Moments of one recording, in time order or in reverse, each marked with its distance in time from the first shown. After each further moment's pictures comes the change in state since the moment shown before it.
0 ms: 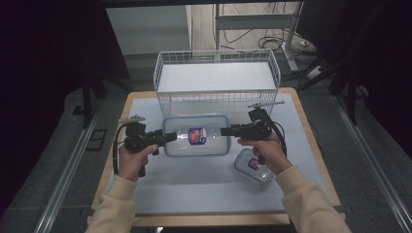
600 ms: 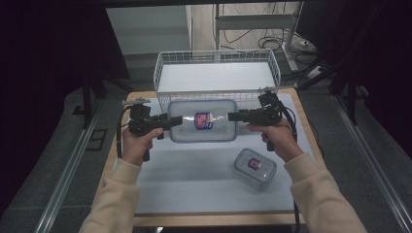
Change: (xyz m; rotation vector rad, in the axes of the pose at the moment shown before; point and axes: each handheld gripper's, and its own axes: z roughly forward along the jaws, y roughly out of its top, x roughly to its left) left arm -0.019 0.048 0.005 -0.026 -0.017 0.047; right arm 0.001 0.038 -0.031 -0.042 -0.017 -0.034
